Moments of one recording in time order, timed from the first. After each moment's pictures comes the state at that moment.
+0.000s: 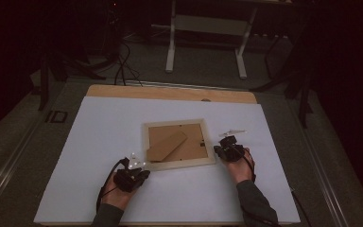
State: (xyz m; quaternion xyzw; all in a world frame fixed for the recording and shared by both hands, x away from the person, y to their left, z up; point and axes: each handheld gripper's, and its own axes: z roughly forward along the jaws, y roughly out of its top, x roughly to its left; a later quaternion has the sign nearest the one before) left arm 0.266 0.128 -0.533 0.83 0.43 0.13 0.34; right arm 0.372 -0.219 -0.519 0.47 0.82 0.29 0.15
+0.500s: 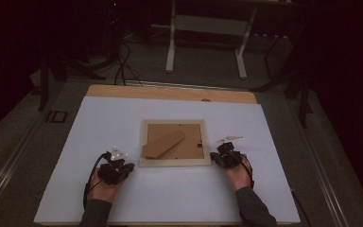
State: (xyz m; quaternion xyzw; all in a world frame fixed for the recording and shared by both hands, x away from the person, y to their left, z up) left arm 0.280 0.177 -0.529 0.79 0.49 0.14 0.33; right arm 0.352 -0.211 -0.524 0.46 0.82 0.31 0.13
